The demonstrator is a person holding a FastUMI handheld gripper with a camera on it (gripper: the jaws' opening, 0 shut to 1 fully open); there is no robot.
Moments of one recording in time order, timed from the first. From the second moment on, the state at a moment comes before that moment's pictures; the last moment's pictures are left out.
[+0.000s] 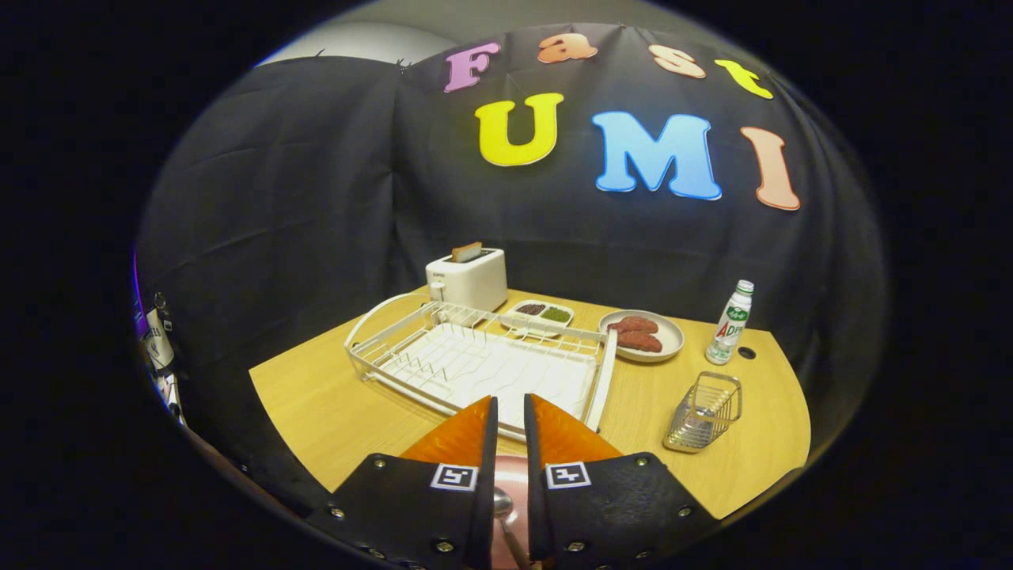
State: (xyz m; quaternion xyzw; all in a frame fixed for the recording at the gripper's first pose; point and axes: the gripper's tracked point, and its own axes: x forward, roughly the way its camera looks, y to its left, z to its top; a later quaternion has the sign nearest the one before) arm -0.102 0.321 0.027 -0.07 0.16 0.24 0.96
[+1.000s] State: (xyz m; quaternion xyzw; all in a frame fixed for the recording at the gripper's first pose) arm -0.051 0.114 0.124 0.01 0.00 0.02 1.00
